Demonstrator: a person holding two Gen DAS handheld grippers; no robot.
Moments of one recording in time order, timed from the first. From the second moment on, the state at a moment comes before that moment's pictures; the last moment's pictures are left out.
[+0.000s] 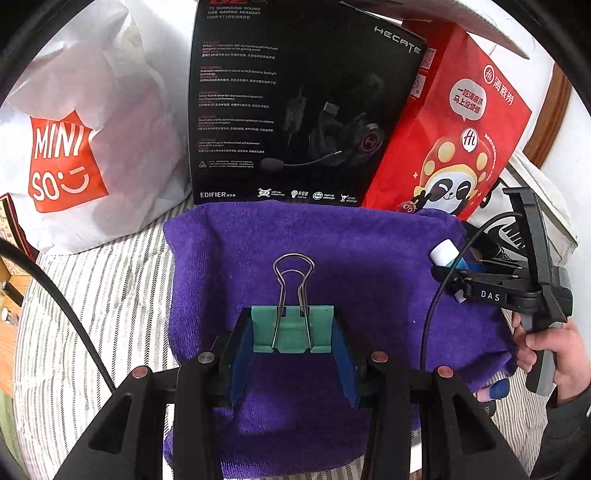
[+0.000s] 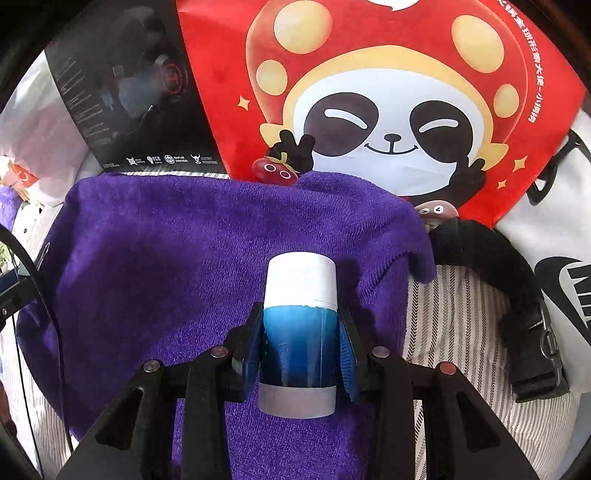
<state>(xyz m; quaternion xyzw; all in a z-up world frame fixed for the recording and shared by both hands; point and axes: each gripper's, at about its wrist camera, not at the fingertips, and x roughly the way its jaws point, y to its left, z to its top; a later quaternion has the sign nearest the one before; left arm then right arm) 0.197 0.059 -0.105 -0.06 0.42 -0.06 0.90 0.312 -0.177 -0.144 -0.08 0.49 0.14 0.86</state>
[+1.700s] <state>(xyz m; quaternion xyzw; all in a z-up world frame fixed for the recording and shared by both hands) 0.252 0.025 -0.139 0.01 0.49 -0.02 0.87 0.118 -0.261 -0.079 0.00 0.46 0.12 0.88</state>
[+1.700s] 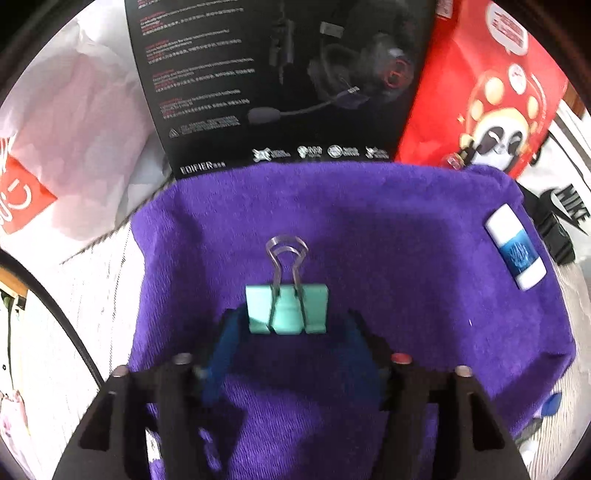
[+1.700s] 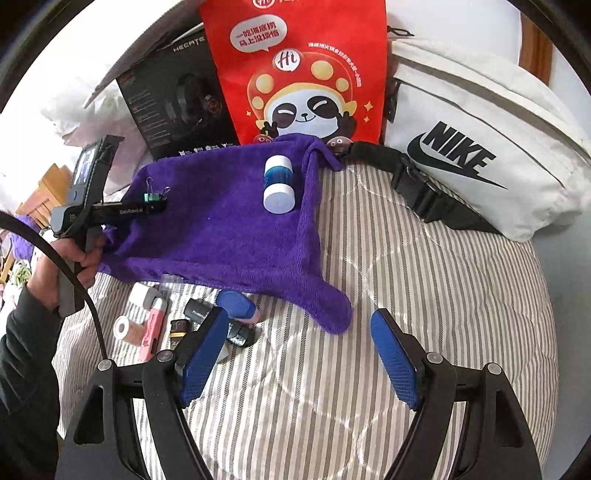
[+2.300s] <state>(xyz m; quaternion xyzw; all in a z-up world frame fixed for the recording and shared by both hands) 0.111 0.011 -0.090 -0.04 0.45 -0.10 0.88 0.074 -0.263 -0.074 0.02 0.45 0.11 0.88</state>
